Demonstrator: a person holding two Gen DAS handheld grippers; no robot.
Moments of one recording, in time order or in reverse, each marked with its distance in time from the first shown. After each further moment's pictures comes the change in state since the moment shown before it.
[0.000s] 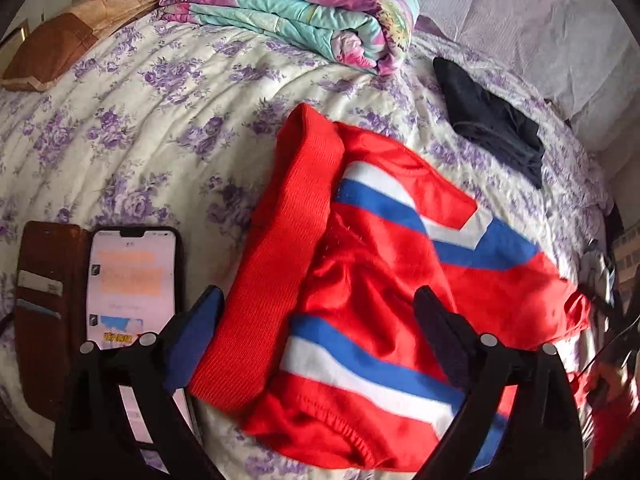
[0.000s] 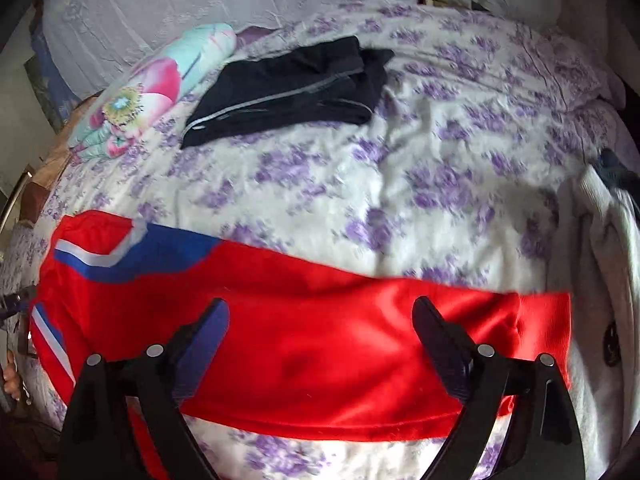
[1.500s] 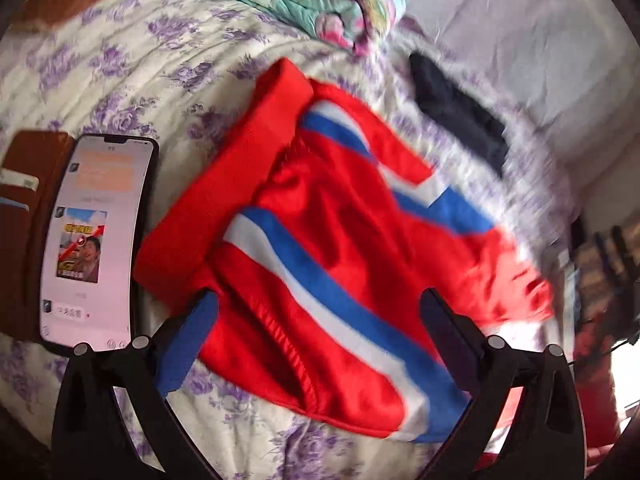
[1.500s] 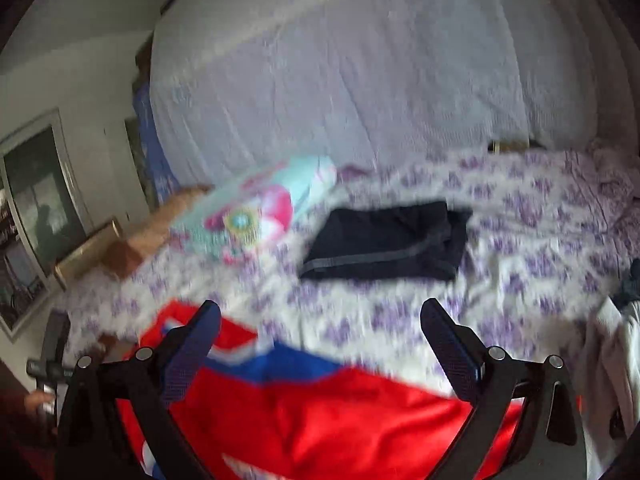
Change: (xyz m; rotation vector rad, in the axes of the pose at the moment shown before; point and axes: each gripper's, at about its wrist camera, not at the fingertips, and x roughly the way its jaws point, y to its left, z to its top) left arm -0.013 0.008 -0.039 -0.142 0.000 -0.242; right arm -0.070 0.020 0.035 -0.068 -0.555 0.279
